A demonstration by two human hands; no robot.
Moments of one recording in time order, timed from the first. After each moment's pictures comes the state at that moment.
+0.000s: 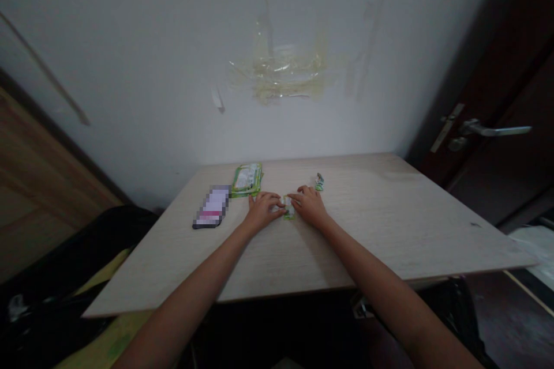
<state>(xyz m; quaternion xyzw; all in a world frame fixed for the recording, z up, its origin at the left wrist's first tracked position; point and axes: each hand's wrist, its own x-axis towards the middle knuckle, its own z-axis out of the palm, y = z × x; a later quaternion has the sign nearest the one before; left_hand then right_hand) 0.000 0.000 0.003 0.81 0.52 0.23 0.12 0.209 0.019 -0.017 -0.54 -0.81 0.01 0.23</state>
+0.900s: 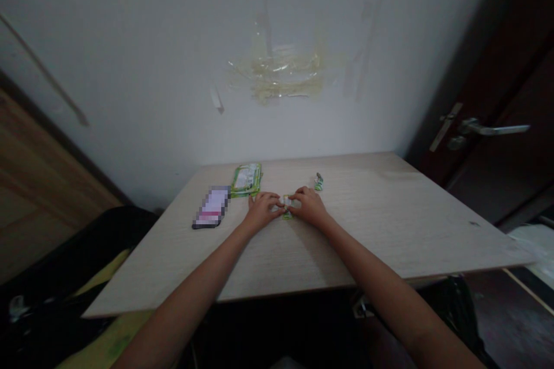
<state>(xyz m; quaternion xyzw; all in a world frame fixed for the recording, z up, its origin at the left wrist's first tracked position) 0.000 0.000 0.006 0.80 0.54 0.21 0.12 0.213 0.021 -0.020 -0.50 -0.82 0.04 0.28</state>
